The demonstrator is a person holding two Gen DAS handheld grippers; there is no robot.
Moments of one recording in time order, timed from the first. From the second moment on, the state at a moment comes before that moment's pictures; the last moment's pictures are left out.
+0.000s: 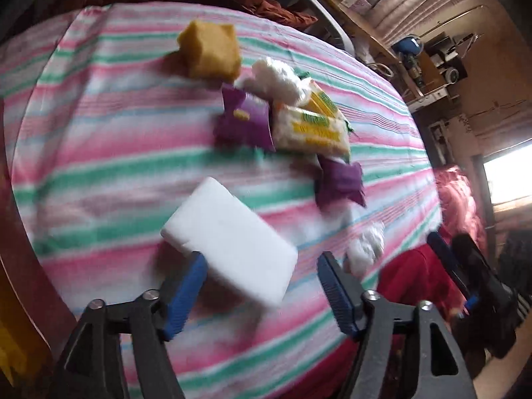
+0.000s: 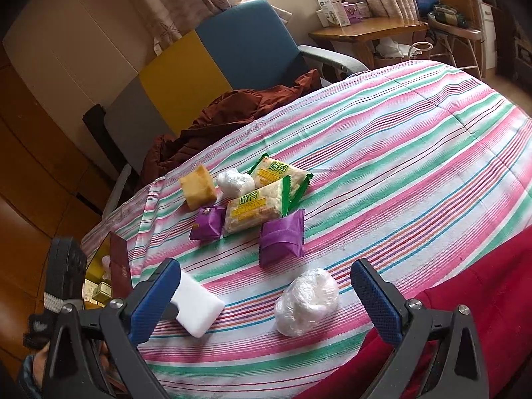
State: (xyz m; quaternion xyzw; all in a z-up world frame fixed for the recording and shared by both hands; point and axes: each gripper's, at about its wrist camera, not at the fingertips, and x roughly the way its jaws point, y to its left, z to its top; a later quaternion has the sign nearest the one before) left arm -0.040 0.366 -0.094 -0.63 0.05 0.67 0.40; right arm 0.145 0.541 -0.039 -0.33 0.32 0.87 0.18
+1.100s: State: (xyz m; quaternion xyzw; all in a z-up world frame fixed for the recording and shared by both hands) left arm -0.052 0.347 -0.122 -0.55 0.13 0.71 0.41; right arm 0.048 0.524 -0.072 -0.54 0.14 0.81 0.17
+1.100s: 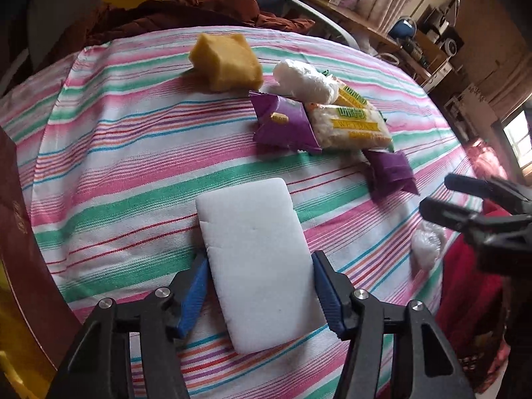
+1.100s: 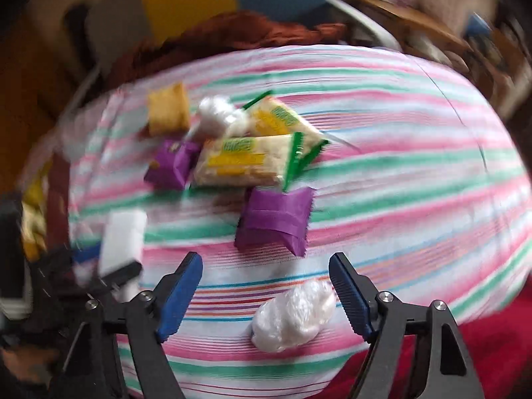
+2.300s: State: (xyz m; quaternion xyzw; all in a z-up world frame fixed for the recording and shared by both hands) left arm -0.045 0.336 -0.122 -0.54 0.11 0.72 0.42; right arm -0.004 0.514 -0.098 -0.65 -0.10 0.75 0.02
